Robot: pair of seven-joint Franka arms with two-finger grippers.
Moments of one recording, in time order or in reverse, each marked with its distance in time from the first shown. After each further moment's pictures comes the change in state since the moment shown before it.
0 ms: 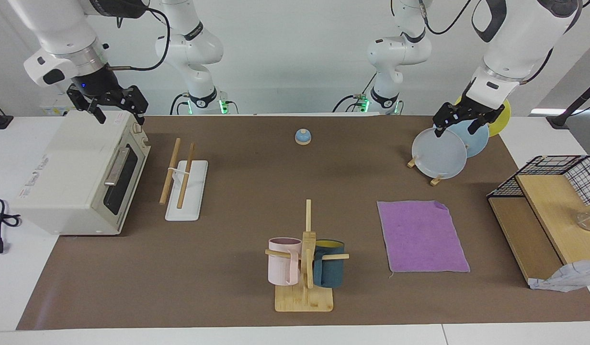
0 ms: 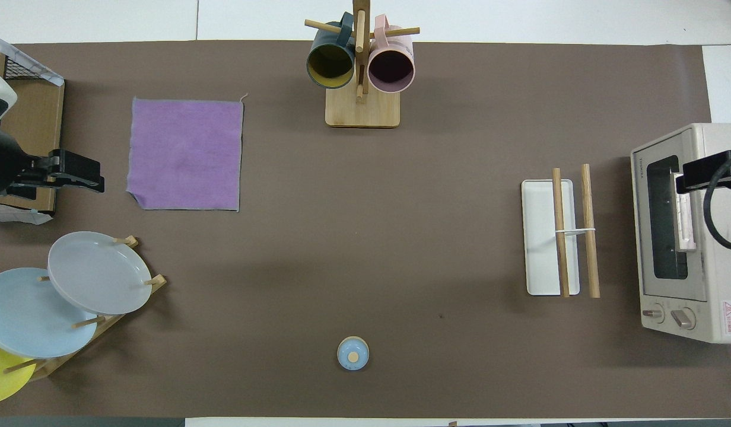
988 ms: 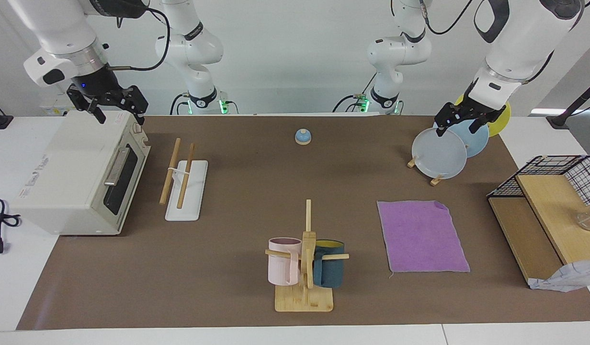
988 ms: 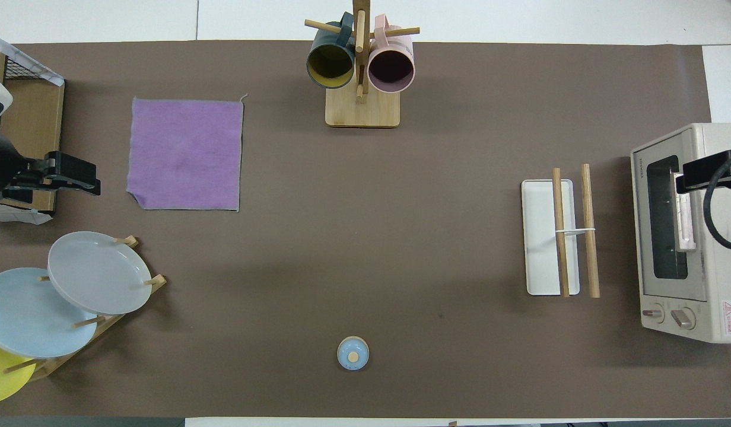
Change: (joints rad) left arm 0.003 -0.002 0.008 -0.006 0.000 -0.015 0.000; right arm 0.000 0.000 0.000 0.000 0.000 0.000 0.000
